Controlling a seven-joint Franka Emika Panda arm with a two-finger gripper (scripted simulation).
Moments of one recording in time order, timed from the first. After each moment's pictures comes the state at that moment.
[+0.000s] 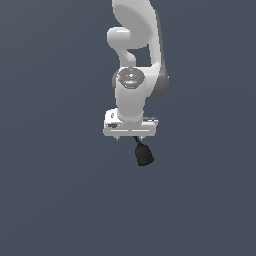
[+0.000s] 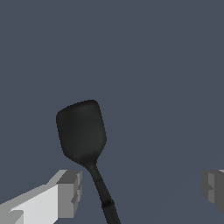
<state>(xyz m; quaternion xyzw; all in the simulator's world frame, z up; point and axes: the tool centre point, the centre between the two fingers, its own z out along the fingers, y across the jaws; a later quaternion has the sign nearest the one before) -0.008 0.006 0.145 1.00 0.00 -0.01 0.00</state>
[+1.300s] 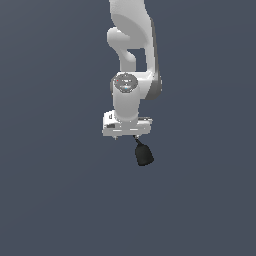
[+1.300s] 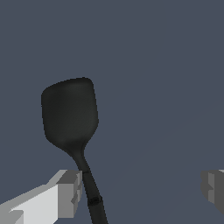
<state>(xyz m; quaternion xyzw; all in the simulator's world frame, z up) -0.036 -0.006 0.113 1.00 0.04 -0.01 0.00</state>
